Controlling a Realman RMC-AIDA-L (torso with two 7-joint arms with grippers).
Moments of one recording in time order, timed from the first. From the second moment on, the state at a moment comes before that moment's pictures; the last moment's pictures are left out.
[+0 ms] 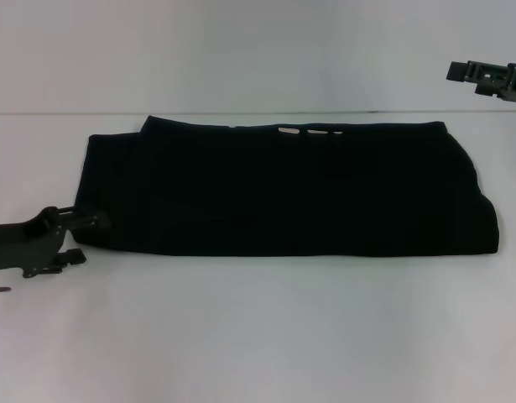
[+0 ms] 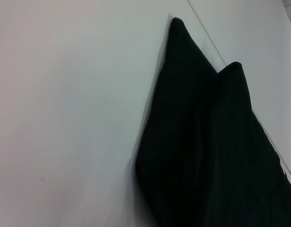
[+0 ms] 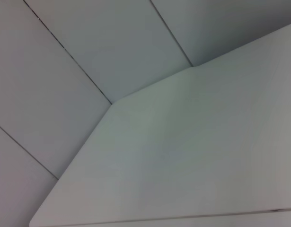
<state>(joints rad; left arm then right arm) -0.60 -1.99 0.29 0.58 2.46 1.29 -2.59 0.74 1.91 -0.50 -0.58 -2.06 -1.21 2.10</state>
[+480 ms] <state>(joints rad) -0.63 -1.99 0.34 0.54 2.45 1.22 -2.59 0.74 1.91 -0.49 -0.58 -2.06 -1.21 2.10</state>
